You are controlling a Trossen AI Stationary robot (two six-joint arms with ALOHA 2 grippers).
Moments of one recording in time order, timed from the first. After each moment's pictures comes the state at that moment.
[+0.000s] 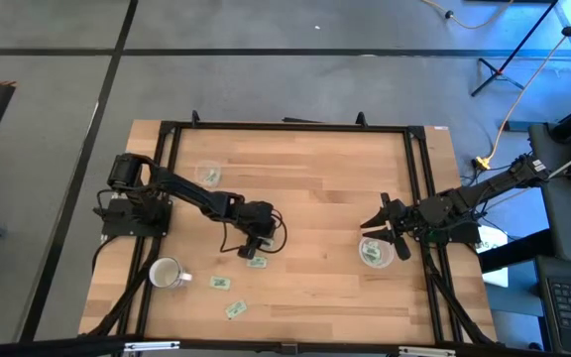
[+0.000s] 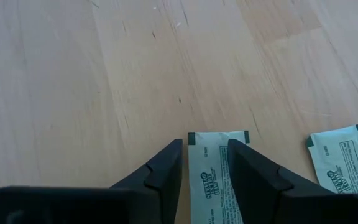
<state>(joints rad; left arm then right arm) -0.07 1.78 0.78 0.01 0.15 0.17 0.42 0.48 0.26 -0.09 0.22 0.38</state>
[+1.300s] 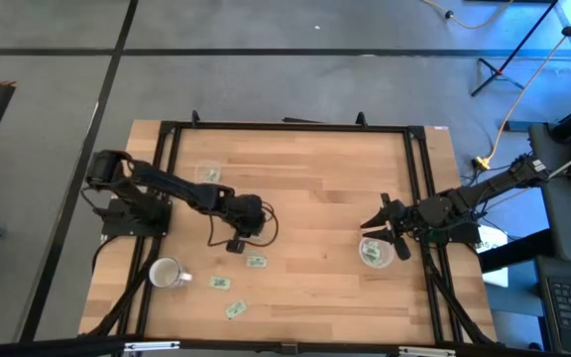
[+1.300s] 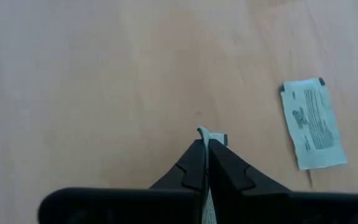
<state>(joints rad) -0.04 1.57 0.77 -0.22 0.13 0.14 0.42 0.48 0.26 -0.10 0.22 0.38</state>
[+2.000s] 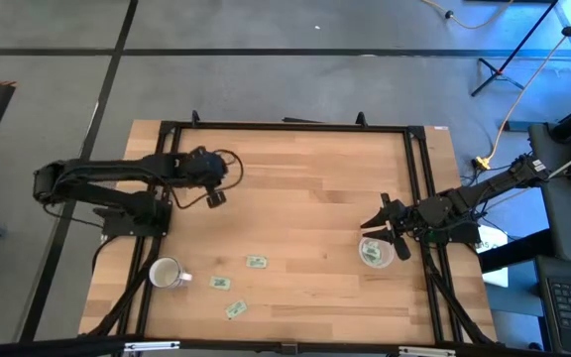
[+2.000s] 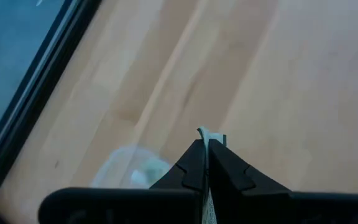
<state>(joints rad) 0.25 1.03 0.70 -0.68 -0.30 -0.09 0.42 0.48 0.26 -0.10 0.22 0.38</state>
